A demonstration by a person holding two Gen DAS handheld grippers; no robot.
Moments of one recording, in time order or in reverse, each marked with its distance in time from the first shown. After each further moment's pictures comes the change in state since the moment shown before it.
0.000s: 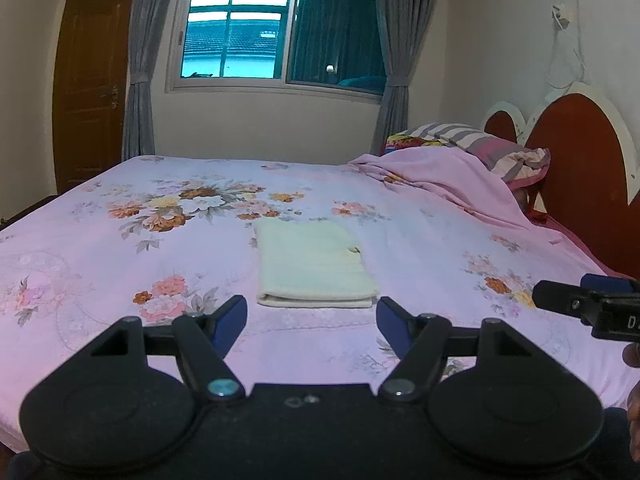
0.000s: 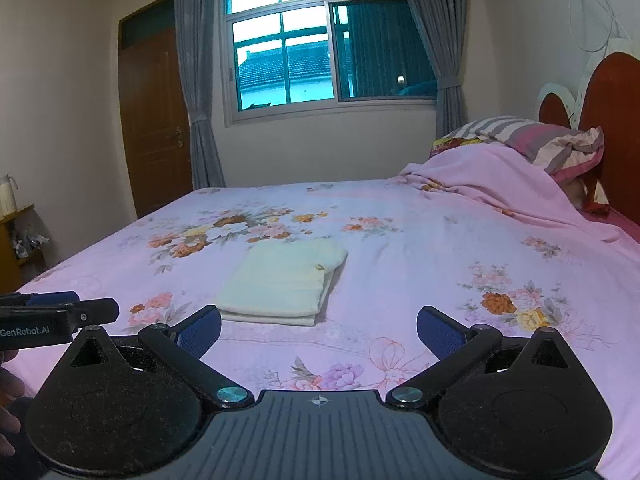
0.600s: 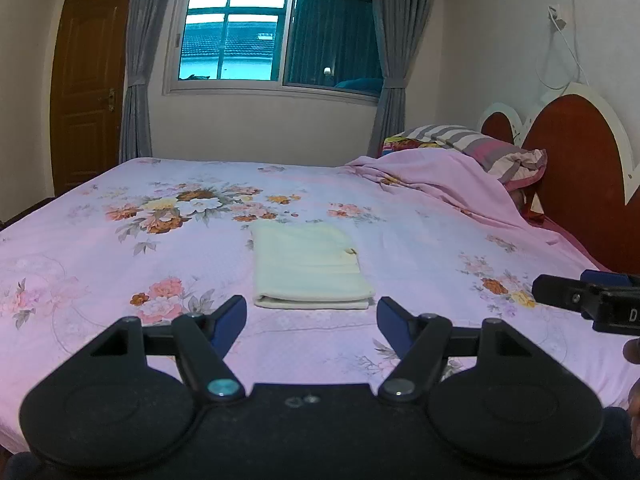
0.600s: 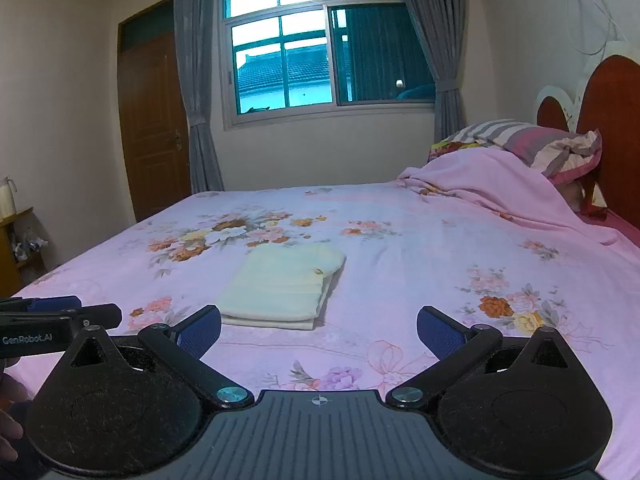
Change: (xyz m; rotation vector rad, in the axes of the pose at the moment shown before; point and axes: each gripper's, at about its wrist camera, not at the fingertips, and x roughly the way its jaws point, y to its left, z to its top) left arm 0.003 0.002 0.000 0.001 -0.007 -0.009; right arm -0.006 -0.007 0.005 -0.002 -0.009 0.003
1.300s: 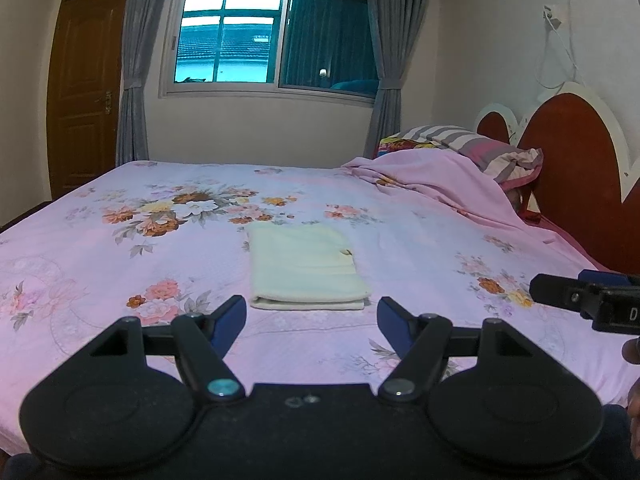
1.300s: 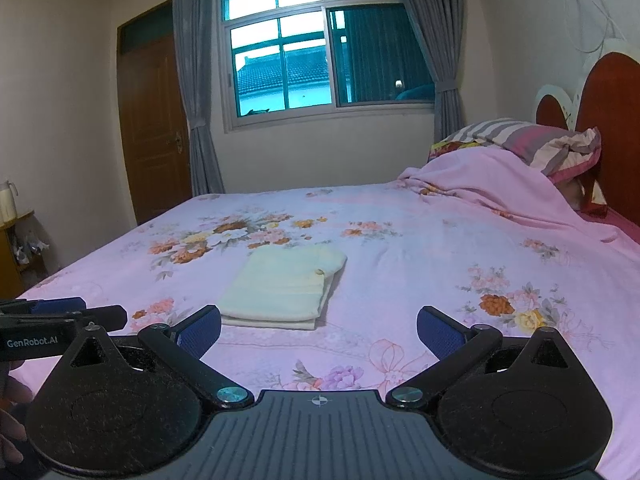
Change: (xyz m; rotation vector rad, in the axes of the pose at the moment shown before) left arm 0.002 0.001 -0.001 0.006 -0.004 -0.014; right arm -0.001 -0.002 0.000 0.009 -0.001 0.007
